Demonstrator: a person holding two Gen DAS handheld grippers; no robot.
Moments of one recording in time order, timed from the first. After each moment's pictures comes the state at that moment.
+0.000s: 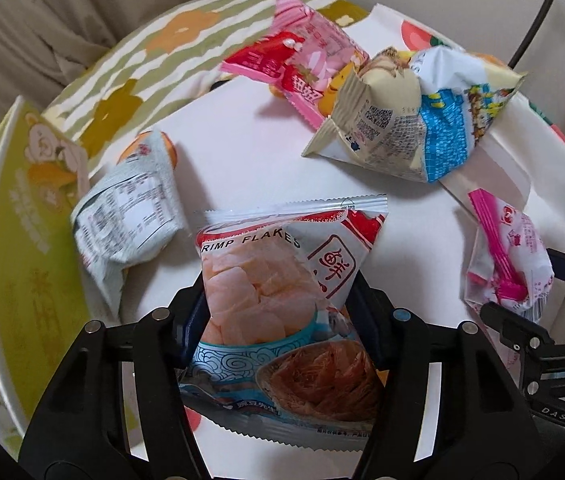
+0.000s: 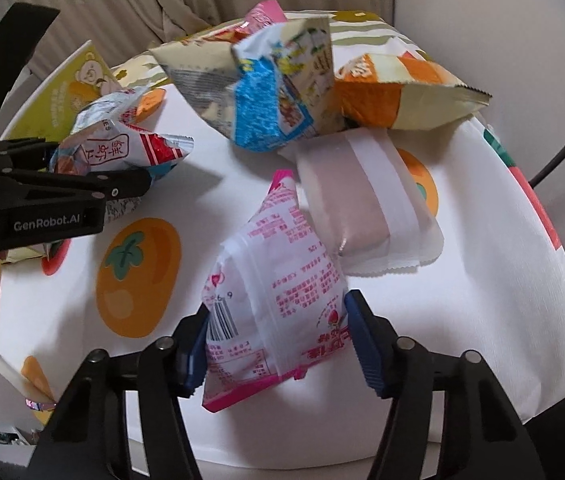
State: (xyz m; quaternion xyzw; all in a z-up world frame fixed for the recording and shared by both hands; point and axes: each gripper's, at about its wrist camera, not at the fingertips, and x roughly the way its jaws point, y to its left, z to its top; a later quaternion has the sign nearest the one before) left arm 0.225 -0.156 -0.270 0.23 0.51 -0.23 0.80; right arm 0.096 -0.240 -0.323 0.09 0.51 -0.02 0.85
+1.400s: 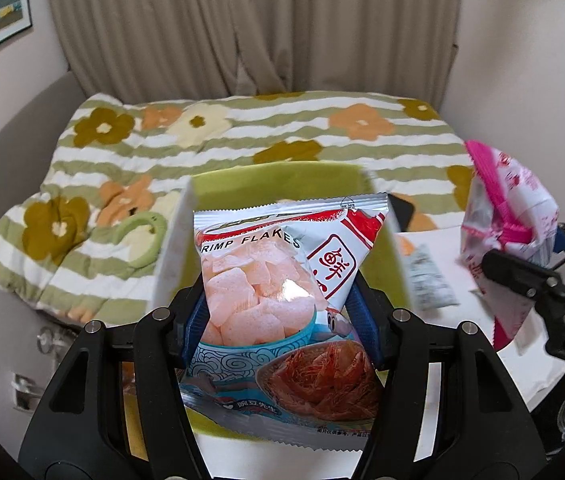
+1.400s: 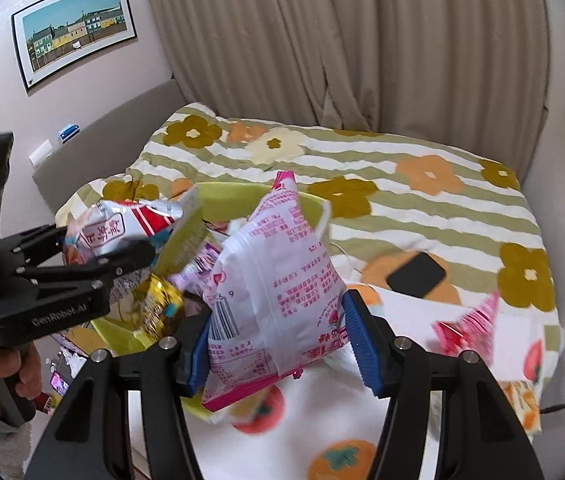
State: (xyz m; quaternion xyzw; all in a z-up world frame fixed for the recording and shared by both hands) left arm 0.270 0.129 -0.094 0.03 0.42 -0.05 0.91; right arm 0.228 -0.034 -0.130 -0.01 0.38 0.17 0.91
